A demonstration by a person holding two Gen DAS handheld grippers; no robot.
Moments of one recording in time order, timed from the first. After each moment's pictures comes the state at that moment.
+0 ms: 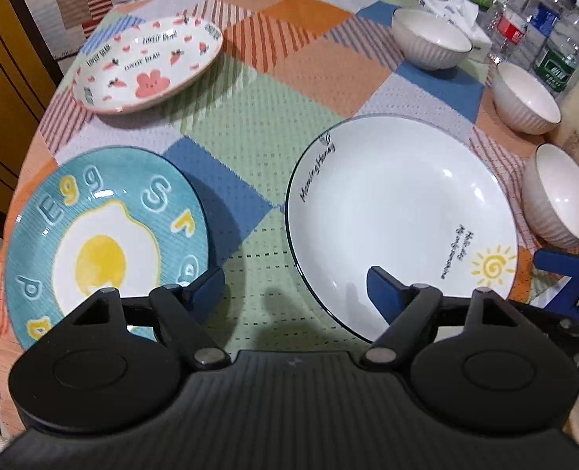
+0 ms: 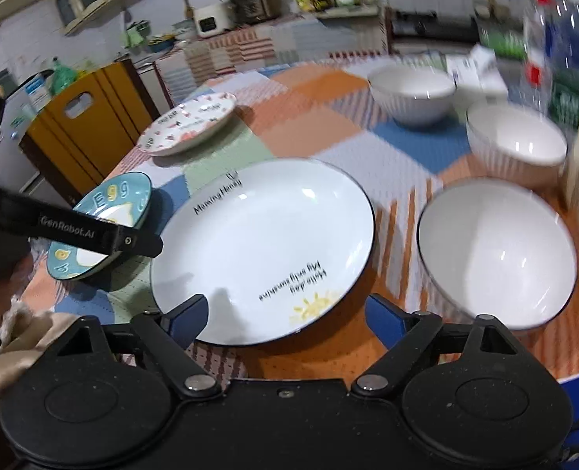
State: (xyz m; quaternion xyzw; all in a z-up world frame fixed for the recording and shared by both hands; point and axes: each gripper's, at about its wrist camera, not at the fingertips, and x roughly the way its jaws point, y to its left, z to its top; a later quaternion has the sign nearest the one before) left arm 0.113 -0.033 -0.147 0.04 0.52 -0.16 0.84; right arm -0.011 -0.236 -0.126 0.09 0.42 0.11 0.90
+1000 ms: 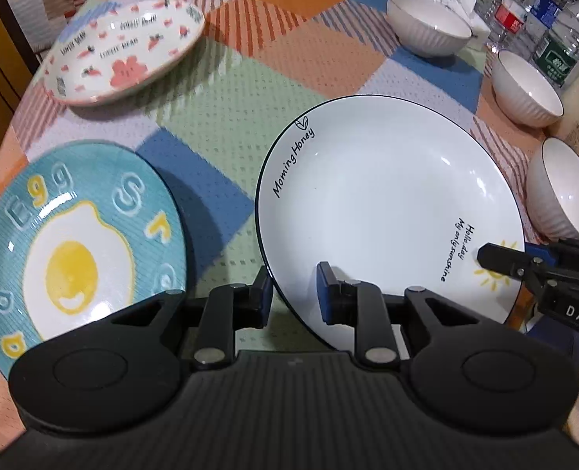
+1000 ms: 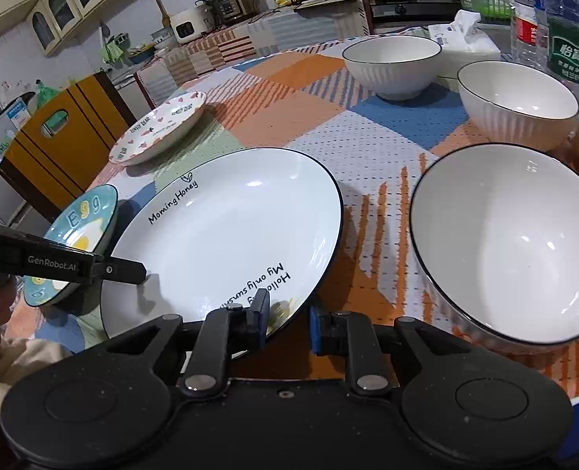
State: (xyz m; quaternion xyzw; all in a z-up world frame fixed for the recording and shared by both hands) left arm 0.129 -0.036 -0.158 0.04 0.52 -0.18 0.83; right arm 0.014 -0.252 -0.156 0.13 0.42 0.09 0.89
